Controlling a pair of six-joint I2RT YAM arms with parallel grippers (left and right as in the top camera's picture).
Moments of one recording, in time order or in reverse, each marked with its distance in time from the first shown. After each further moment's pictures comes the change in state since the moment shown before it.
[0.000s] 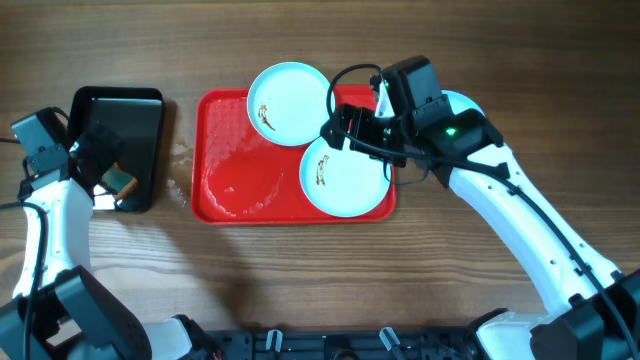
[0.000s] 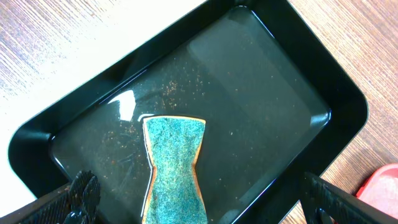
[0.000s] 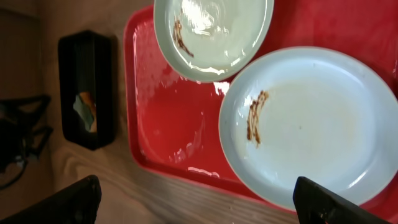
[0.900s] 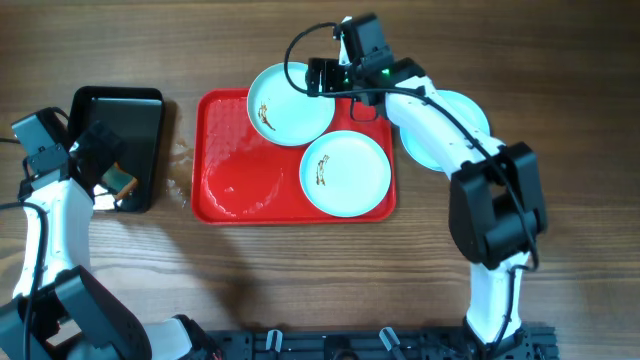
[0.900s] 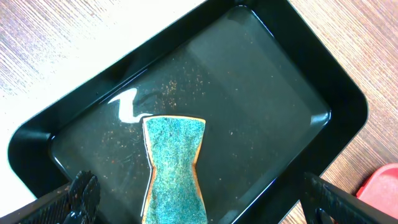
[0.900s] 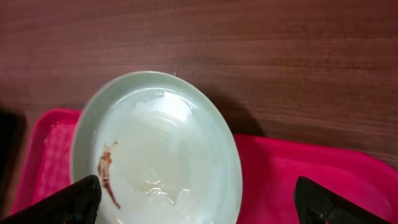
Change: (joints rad) left arm 0.000 0.000 0.000 0.000 0.000 0.000; right arm -0.034 0.592 0.366 0.271 0.205 -0.290
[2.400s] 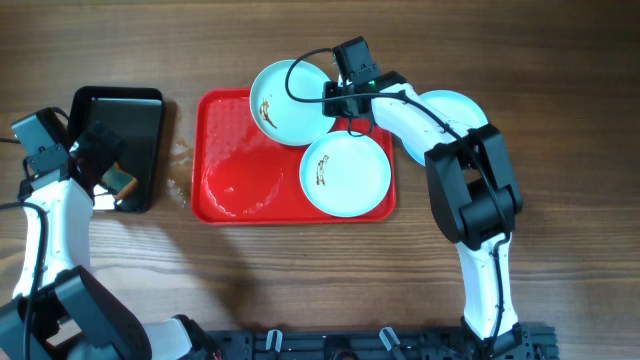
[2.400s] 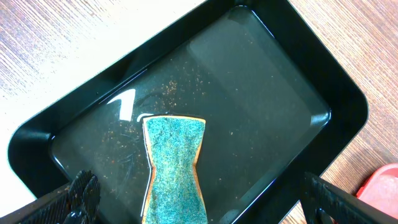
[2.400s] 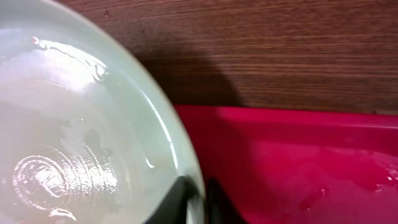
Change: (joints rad) left arm 0.000 0.000 0.000 0.000 0.000 0.000; right arm 0.001 0.148 -0.010 0.006 0.044 0.045
